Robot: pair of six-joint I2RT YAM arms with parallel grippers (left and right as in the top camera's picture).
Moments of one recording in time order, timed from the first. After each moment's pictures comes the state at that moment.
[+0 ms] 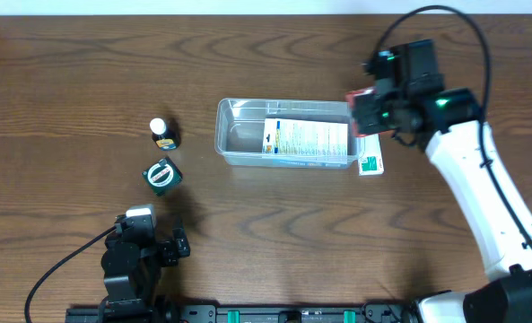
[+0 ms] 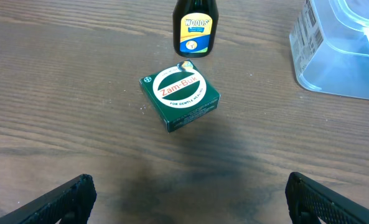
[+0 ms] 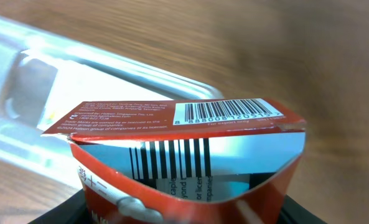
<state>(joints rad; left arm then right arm) 0.08 0.01 0.19 -0.74 0.02 -0.05 0.27 1.57 1.41 -0.86 -0.04 0.04</state>
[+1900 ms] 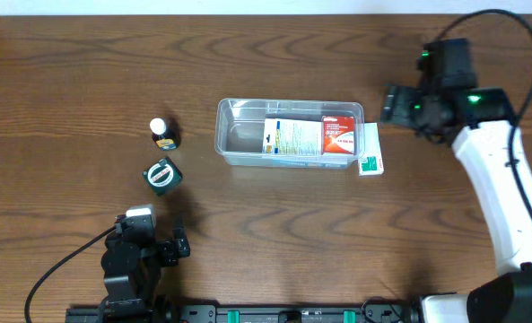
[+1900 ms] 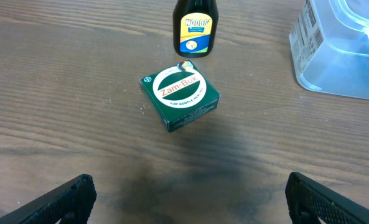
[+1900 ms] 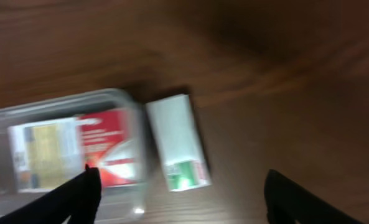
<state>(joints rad) 0.08 0.01 0.19 -0.74 0.02 -0.05 0.07 1.56 1.41 -0.95 0.01 0.37</state>
